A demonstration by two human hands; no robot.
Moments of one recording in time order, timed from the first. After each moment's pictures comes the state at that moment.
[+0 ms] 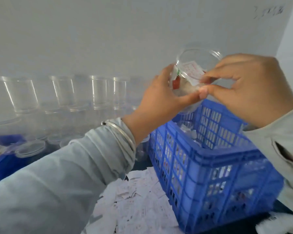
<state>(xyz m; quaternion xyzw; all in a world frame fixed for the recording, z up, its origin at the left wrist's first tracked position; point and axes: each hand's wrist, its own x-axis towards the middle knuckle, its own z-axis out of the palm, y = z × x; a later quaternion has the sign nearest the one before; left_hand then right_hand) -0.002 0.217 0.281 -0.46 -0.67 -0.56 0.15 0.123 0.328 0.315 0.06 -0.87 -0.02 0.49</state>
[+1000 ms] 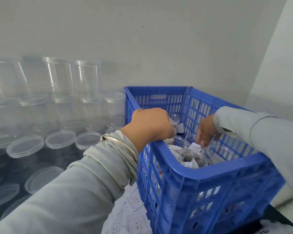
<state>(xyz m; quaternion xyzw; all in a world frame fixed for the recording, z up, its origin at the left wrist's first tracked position) -0.053 0.319 0.225 -0.42 -0.90 -0.10 0.06 0.002 0.509 0.218 -0.29 -0.89 0.03 -0.34</state>
